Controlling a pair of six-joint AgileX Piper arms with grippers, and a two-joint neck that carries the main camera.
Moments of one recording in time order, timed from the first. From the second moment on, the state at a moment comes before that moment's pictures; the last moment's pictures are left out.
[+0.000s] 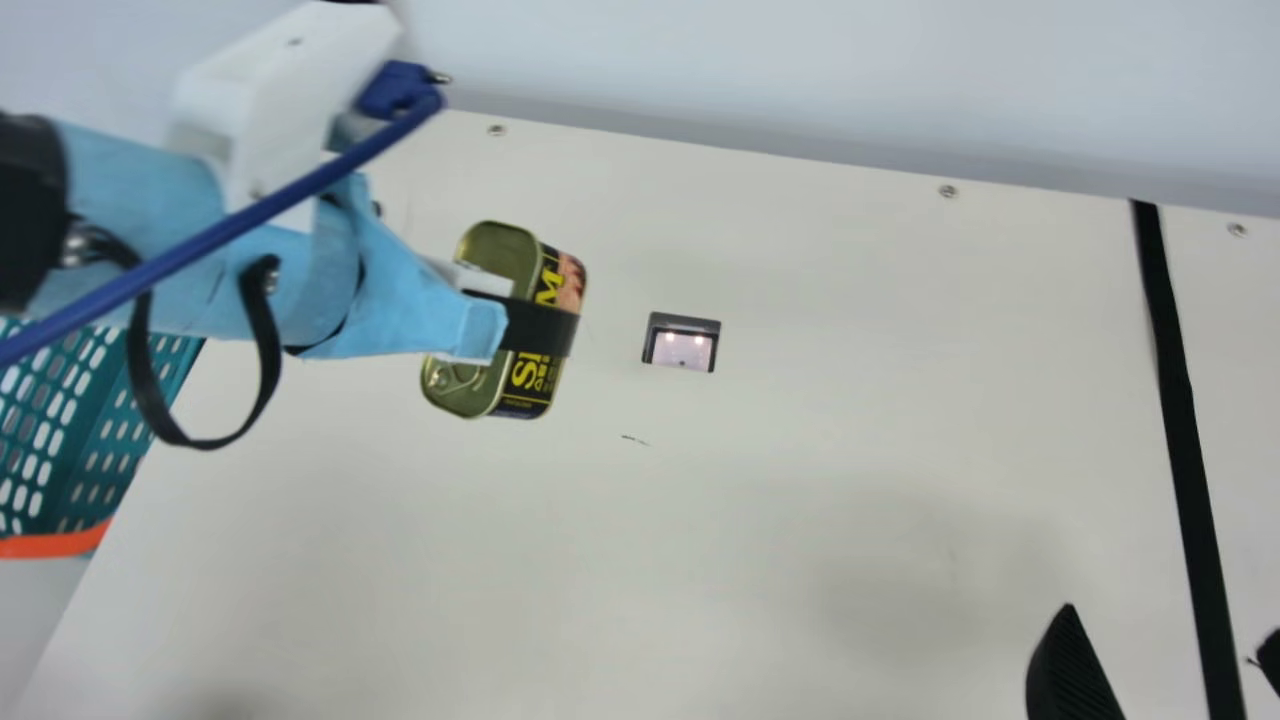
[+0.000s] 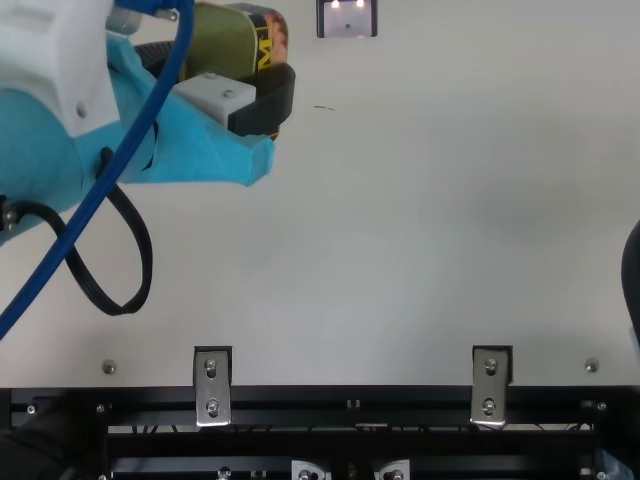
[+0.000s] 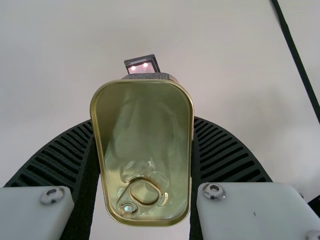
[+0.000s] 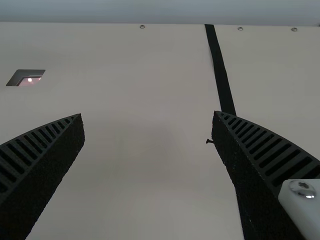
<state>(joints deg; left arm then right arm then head) -27.0 76.1 -70.2 -15.5 55.0 -4.6 -4.0 13.5 -20.2 4.9 38.2 -6.5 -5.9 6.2</state>
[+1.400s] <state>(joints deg) -35.1 82.9 -77.8 -10.6 63.9 13.7 -4.0 13.5 -20.2 4.9 38.2 -6.5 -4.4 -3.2</state>
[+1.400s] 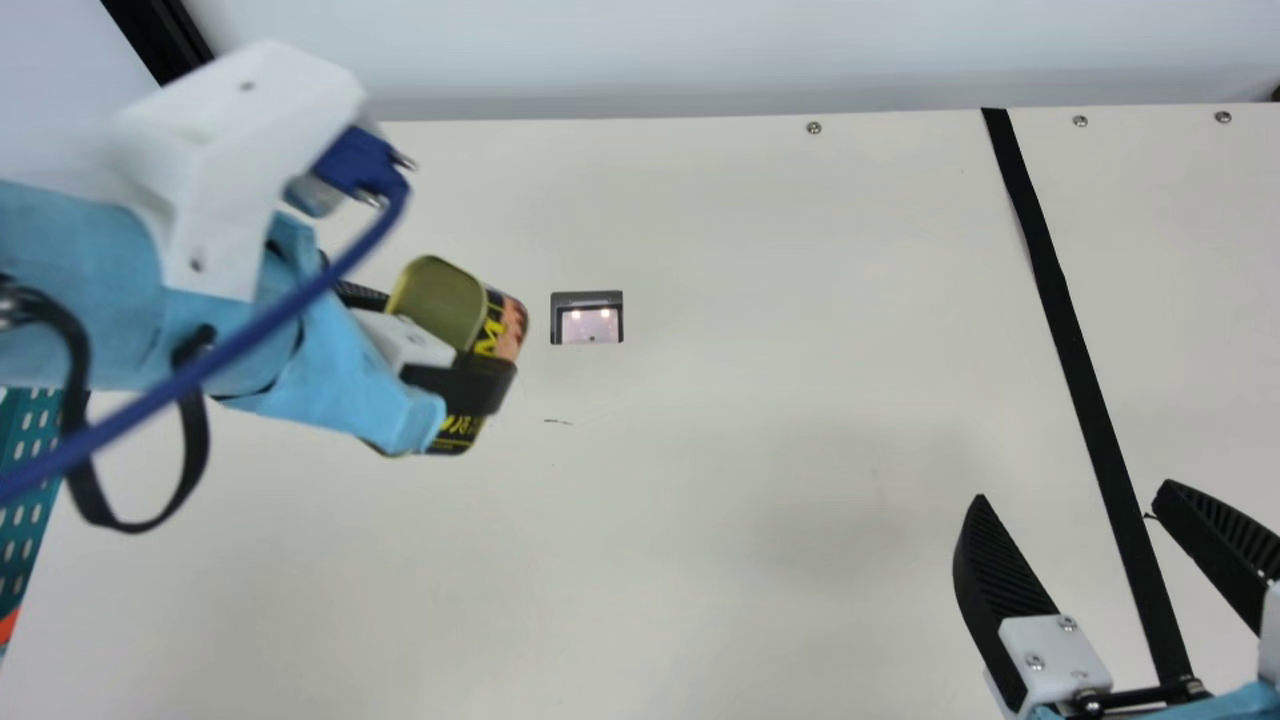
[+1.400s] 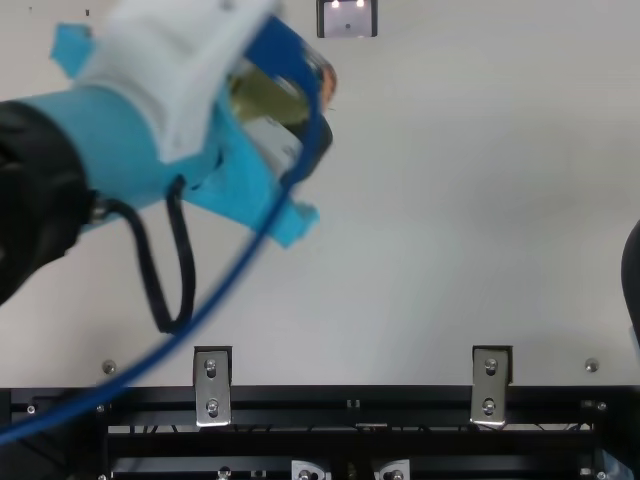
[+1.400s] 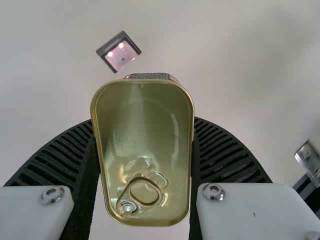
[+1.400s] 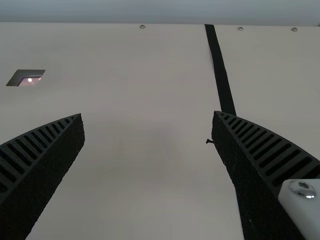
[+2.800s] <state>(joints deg) -47.2 102.3 -81.7 -4.4 68.0 50.2 -4.0 13.5 -20.2 5.0 38.2 -6.5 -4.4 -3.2</state>
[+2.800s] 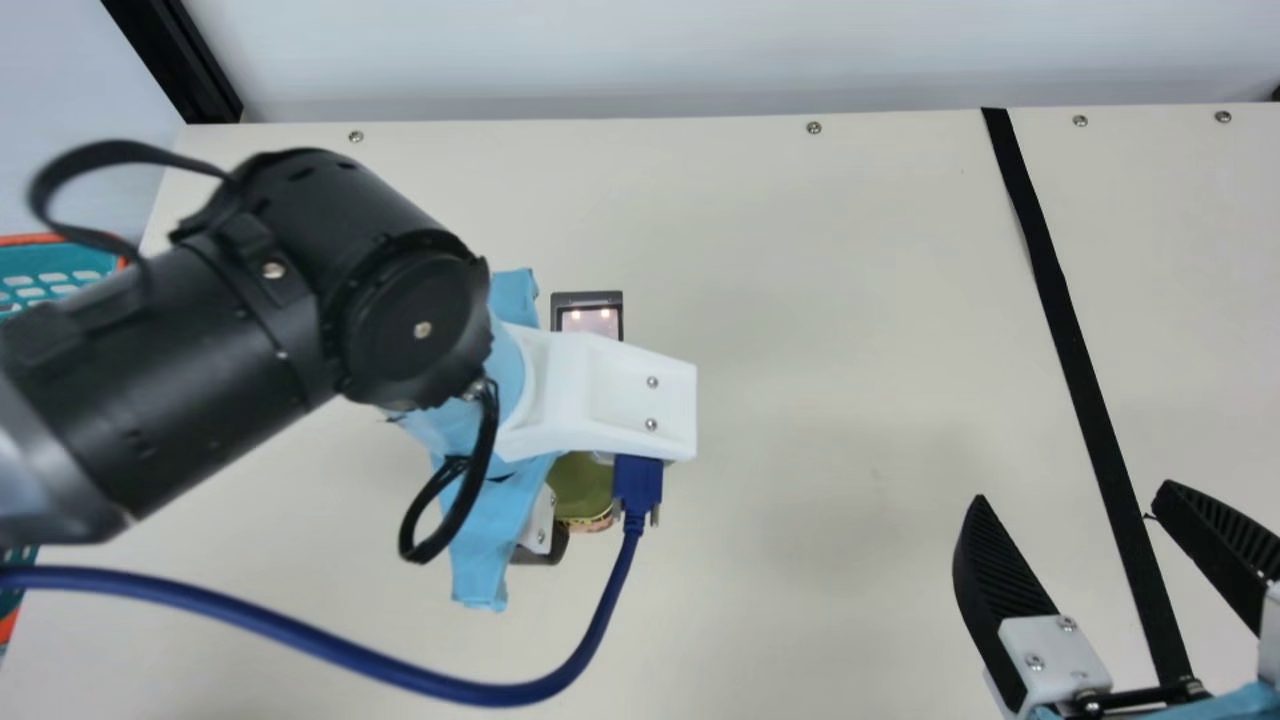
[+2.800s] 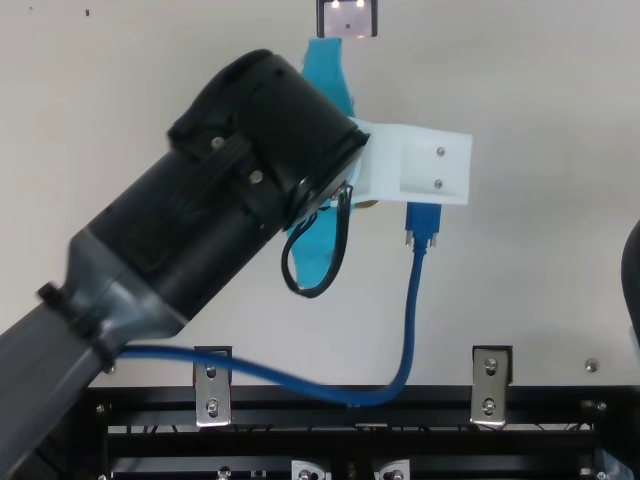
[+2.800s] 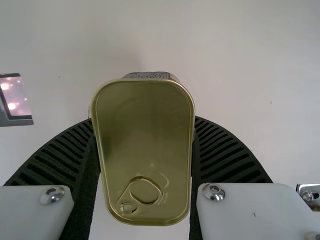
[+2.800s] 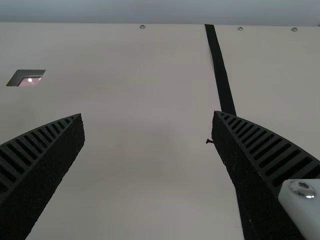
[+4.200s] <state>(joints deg) -37.8 84.5 -69.6 0.7 54.7 27.1 -4.0 13.7 -20.3 5.1 38.1 -6.4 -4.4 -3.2</state>
